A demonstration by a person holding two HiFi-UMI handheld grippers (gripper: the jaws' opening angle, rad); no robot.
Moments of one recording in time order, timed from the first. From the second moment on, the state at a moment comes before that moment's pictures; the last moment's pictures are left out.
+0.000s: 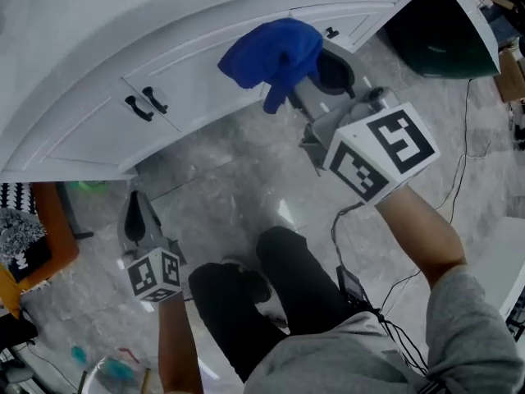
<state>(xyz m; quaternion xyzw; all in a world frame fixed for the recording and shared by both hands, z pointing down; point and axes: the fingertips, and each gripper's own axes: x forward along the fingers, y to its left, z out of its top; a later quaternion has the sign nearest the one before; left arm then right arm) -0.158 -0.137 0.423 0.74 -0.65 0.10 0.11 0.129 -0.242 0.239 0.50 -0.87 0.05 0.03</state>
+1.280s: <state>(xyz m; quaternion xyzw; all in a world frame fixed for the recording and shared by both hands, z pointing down) -0.084 0.030 -0.068 0.83 -0.56 0.04 0.08 0.168 -0.032 -0.129 0.54 -0.84 0.08 0.03</state>
